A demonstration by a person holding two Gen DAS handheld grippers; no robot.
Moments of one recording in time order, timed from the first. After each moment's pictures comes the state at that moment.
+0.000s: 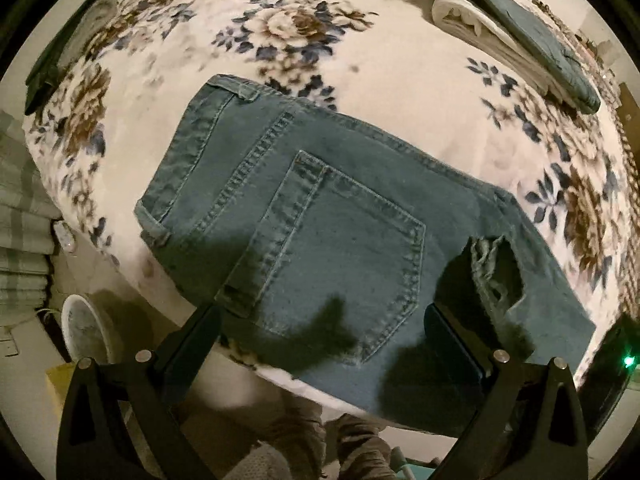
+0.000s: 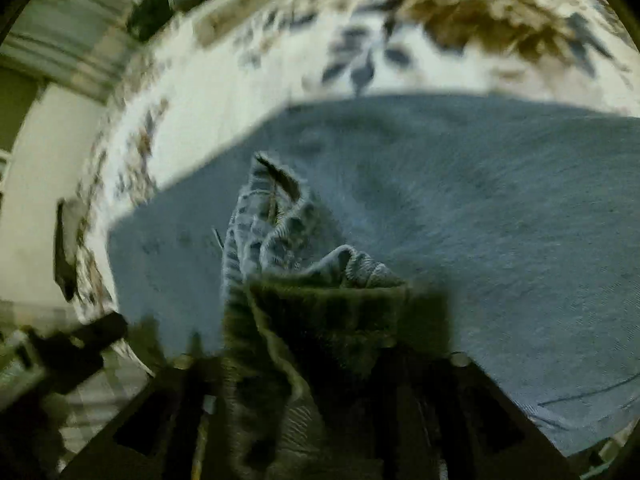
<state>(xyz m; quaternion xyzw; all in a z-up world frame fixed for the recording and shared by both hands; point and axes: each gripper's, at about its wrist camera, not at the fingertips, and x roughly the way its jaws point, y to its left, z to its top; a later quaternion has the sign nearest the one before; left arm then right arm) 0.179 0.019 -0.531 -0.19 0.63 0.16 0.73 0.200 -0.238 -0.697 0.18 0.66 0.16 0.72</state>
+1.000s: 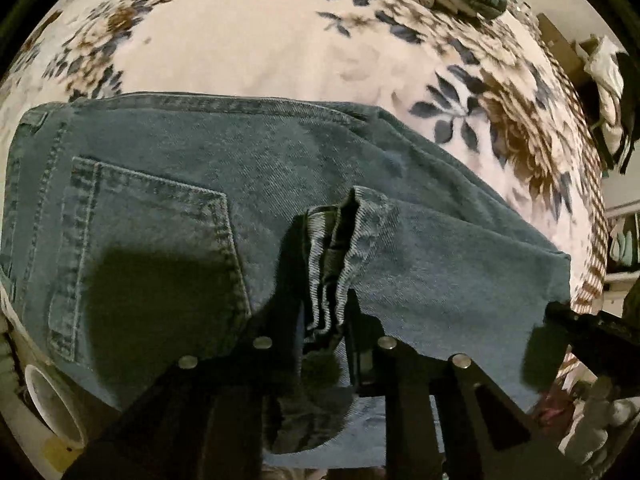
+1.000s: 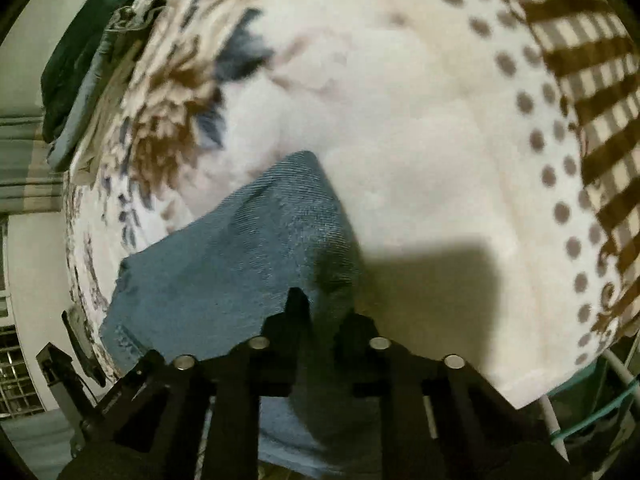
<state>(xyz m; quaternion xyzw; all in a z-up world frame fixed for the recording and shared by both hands) 0.224 -0.082 -0.581 -0.17 0.64 0.00 0.75 0.239 -0.472 -0.704 0.30 0.66 0.00 0.69</state>
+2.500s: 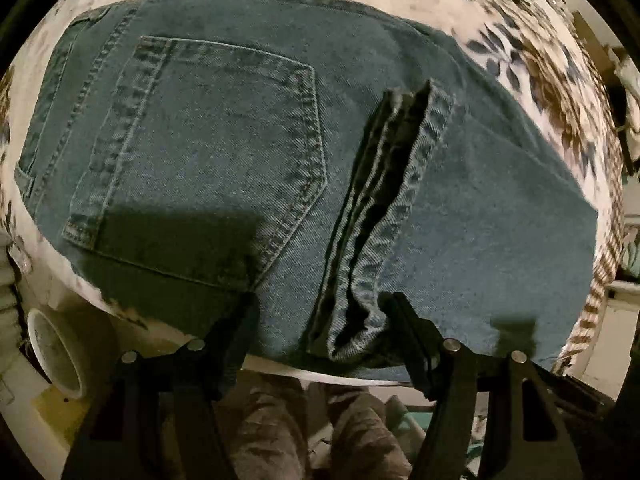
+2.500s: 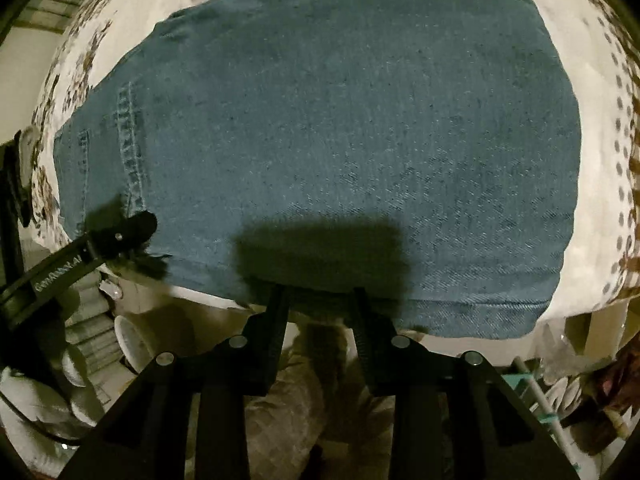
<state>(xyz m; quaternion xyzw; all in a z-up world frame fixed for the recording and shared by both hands) 0.165 -0.062 -0.602 -0.18 0.69 0.04 0.69 0.153 -0.339 -0.682 0.08 0.75 0.10 0.65</state>
